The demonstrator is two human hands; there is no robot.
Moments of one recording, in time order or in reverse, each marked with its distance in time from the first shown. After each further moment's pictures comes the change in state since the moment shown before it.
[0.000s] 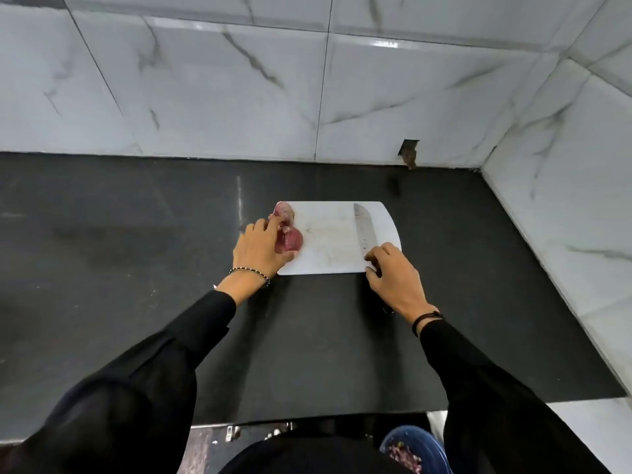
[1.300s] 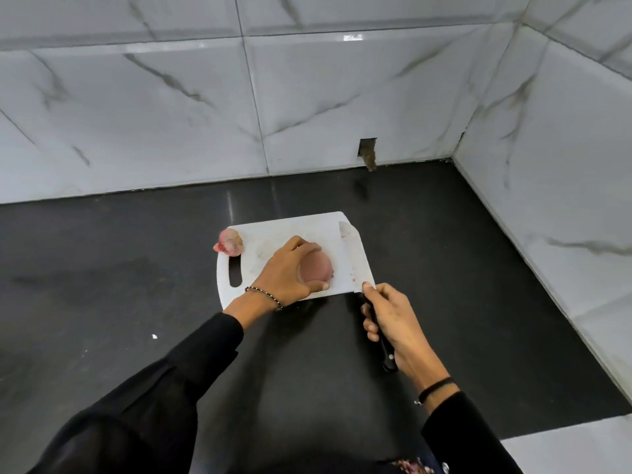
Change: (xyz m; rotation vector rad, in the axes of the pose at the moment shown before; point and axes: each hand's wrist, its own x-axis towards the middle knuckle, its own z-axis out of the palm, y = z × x) left_hand 0.040 0.111 0.049 -0.281 -0.204 0.308; right_hand -0.026 0.039 -0.025 1.222 -0.073 0.742
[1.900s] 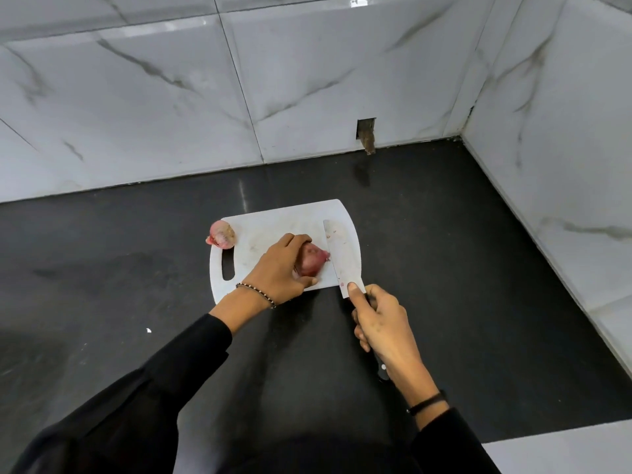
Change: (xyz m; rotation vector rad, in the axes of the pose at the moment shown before) left_hand 0.001 0.015 0.003 0.153 -0.060 -0.070; right_hand -0.017 0.002 -0.001 -0.268 0.005 -0.083
